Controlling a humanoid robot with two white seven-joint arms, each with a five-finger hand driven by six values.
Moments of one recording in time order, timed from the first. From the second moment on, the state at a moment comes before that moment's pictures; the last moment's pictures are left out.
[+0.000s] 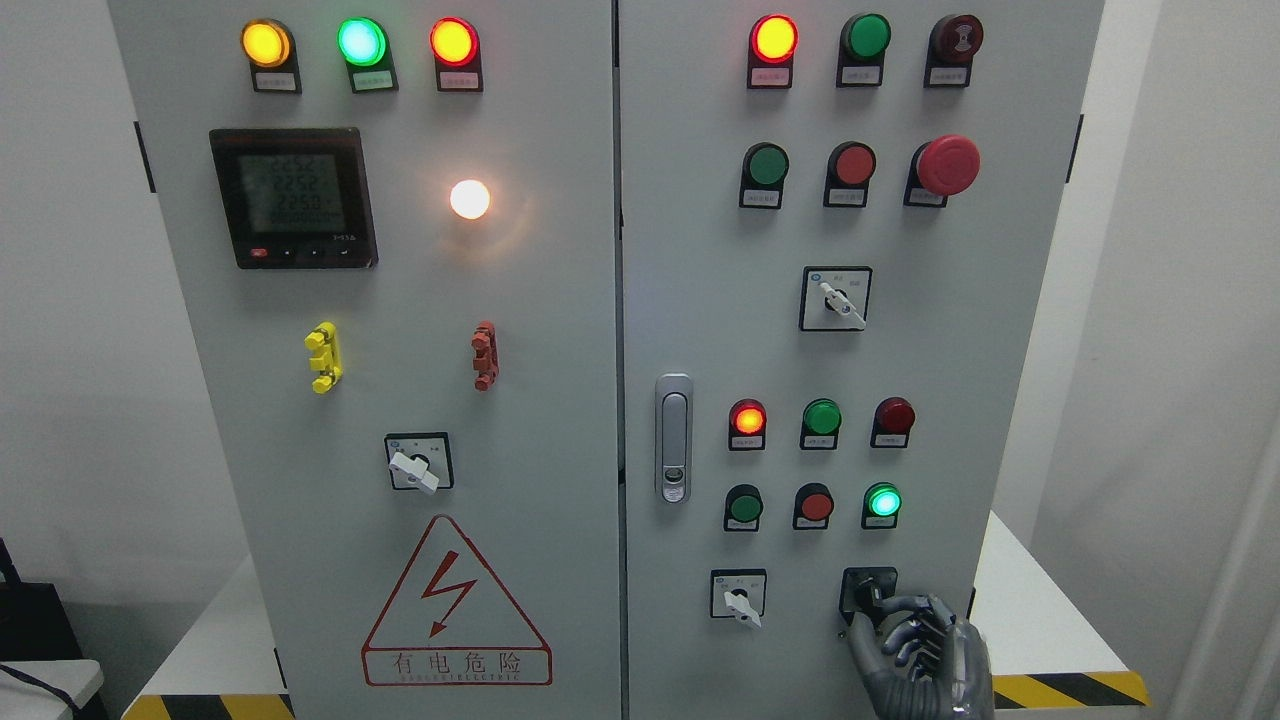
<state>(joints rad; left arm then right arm) 0.00 -0.09 0.08 0.06 0.00 -0.16 0.05 -0.27 0.13 0.00 -1.54 0.31 0.10 -0.26</state>
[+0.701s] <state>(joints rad) 0.00 -0.09 0.08 0.06 0.00 -0.16 0.05 -0.26 0.12 0.00 -1.55 0.31 0.10 -0.26</state>
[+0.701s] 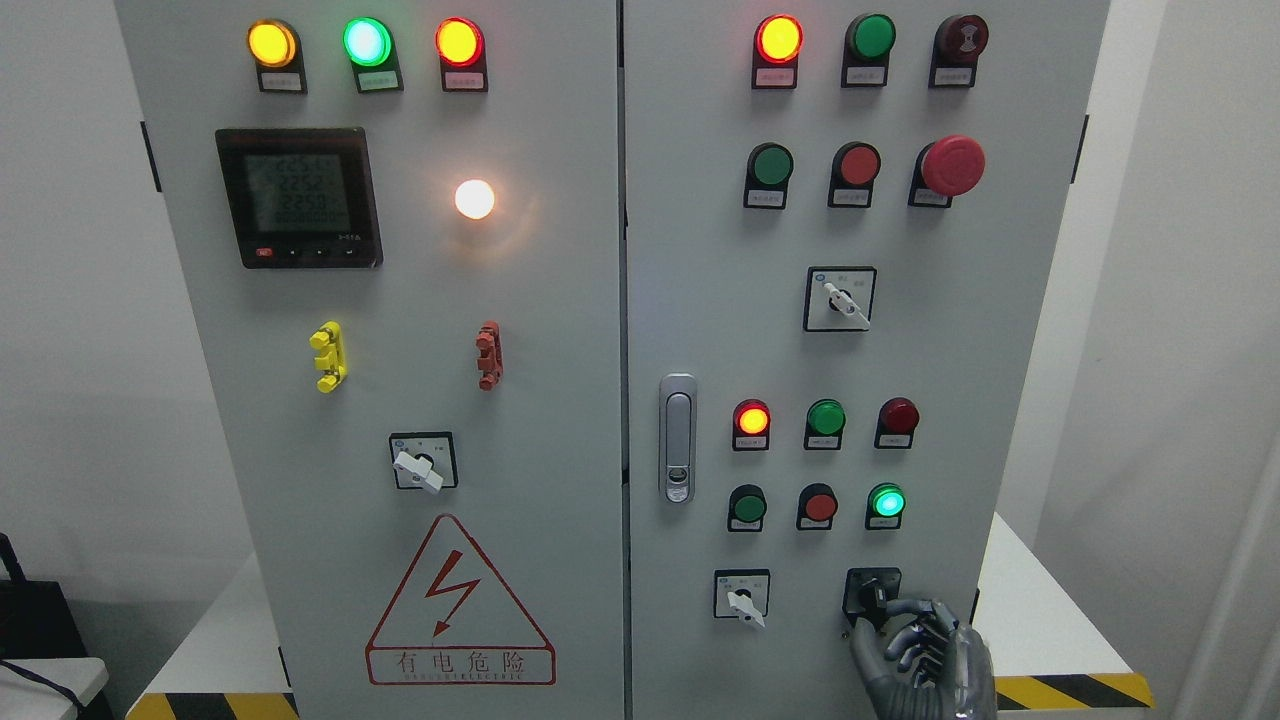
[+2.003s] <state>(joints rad) 0.00 -0.09 0.08 0.06 0.00 -0.16 0.05 -0.24 0.11 -0.03 -1.55 0.31 0.06 -0.27</state>
